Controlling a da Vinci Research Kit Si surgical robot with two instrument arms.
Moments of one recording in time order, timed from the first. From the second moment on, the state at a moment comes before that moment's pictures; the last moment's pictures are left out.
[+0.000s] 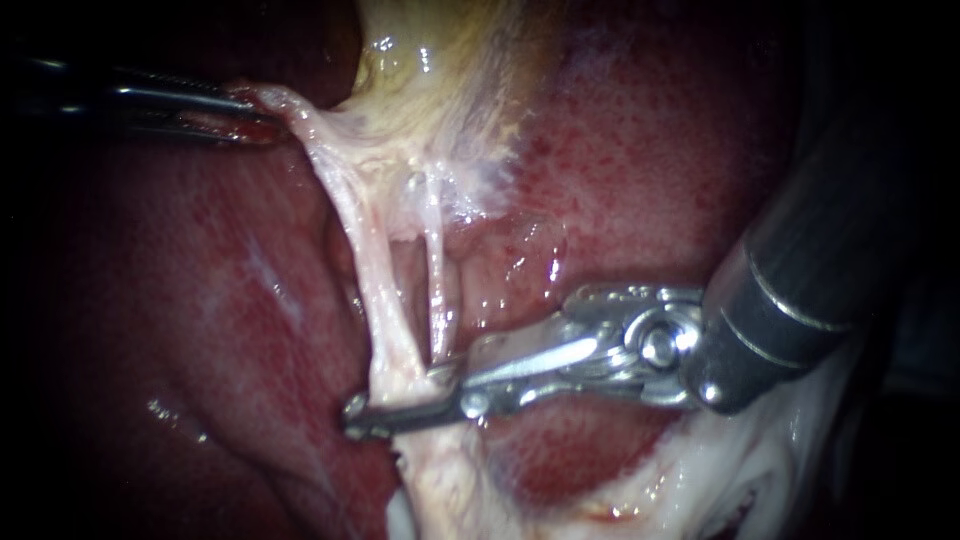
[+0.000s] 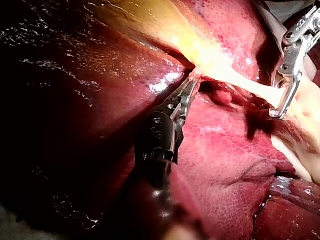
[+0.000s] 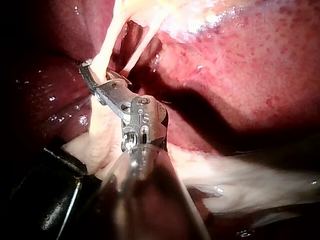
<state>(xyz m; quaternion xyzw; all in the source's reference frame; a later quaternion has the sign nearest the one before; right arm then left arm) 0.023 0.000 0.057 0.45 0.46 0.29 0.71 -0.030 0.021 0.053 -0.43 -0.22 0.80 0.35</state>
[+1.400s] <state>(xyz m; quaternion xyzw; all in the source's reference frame) 0.006 0.005 0.053 0.18 0.54 0.10 0.82 -0.030 0.021 0.053 -0.44 -0.22 0.80 0.35</state>
